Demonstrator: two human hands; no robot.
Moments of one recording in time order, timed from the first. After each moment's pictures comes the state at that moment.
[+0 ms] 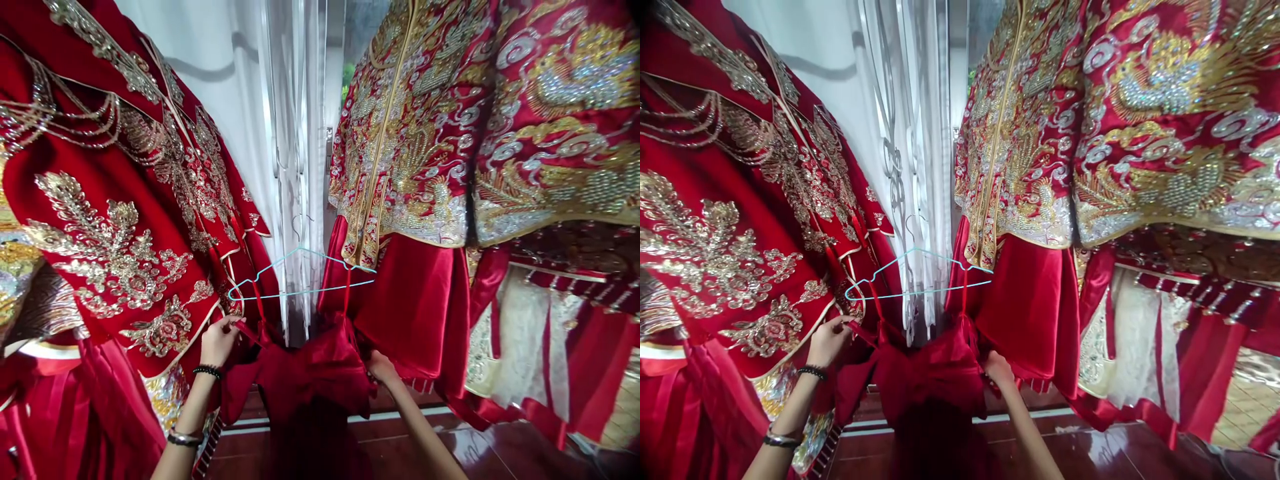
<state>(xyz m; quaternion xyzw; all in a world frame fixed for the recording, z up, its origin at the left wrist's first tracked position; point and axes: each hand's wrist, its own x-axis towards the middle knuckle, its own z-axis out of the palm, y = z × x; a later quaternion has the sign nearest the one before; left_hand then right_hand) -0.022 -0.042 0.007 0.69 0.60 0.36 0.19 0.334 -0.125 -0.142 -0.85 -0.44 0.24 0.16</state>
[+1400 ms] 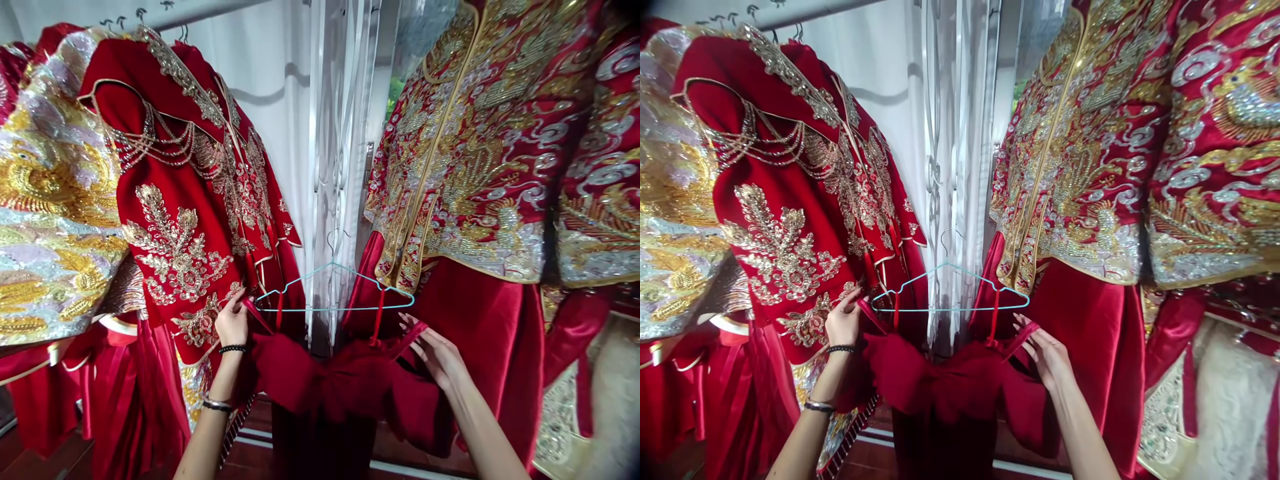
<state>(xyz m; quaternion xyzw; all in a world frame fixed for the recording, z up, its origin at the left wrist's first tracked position) -0.023 -0.032 0.041 0.51 0.66 0.55 0.10 0.360 -0.107 -0.032 -0.45 -0.25 0.45 0.73</state>
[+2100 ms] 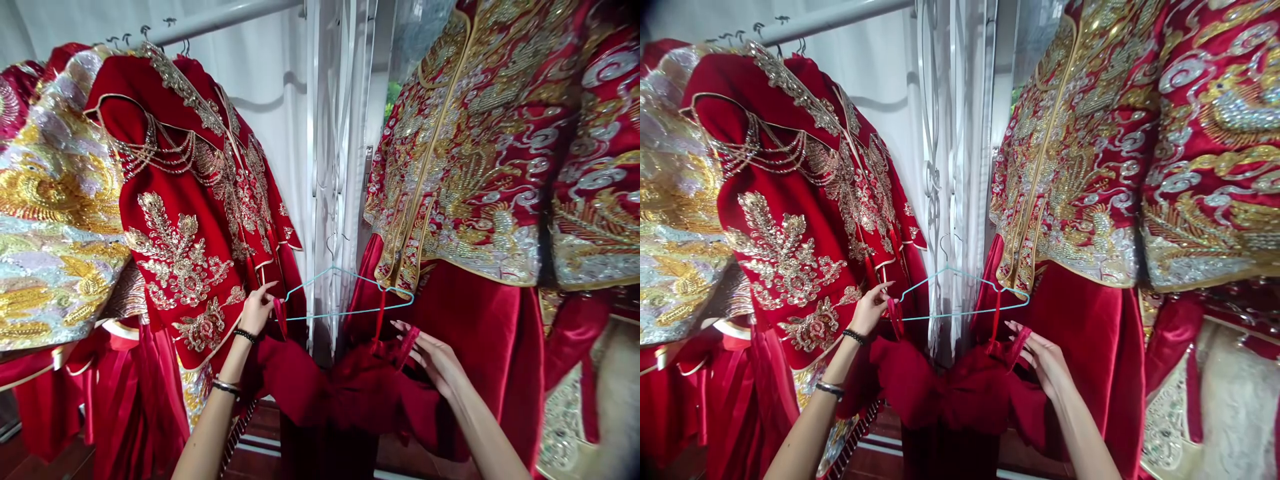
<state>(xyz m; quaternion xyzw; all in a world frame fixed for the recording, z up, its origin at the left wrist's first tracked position) 0.006 -0.008 0.055 0.73 0.50 0.44 0.15 0.355 -0.116 -0.023 -0.48 -0.32 0.47 0.66</state>
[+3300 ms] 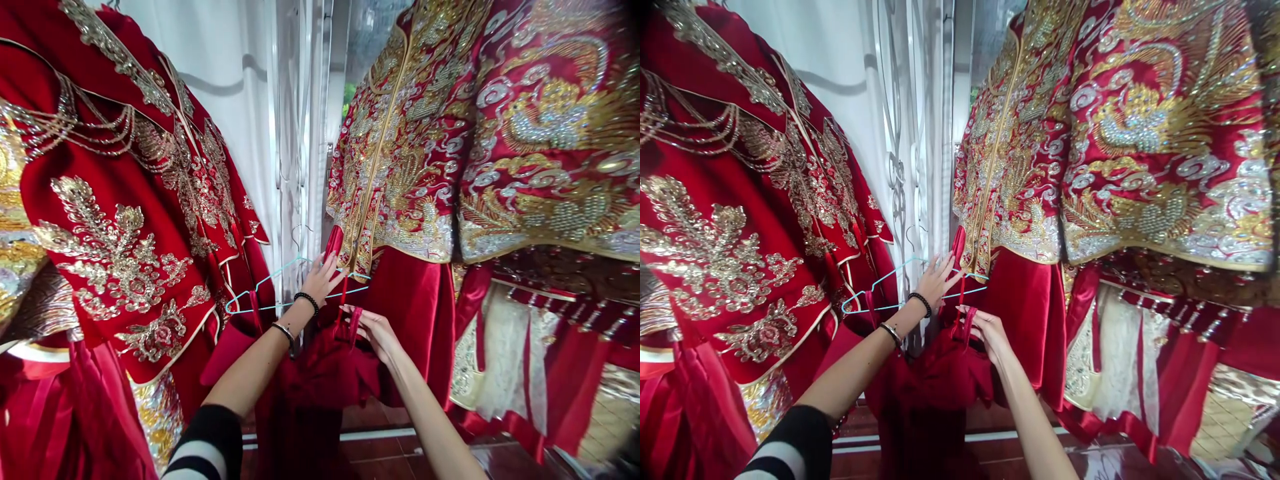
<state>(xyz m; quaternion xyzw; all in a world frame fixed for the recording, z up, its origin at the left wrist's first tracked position) 0.193 -0.014 0.070 0.90 0.19 0.15 -0.37 0.326 -0.119 -0.009 -0.46 -0.34 0.48 0.66</state>
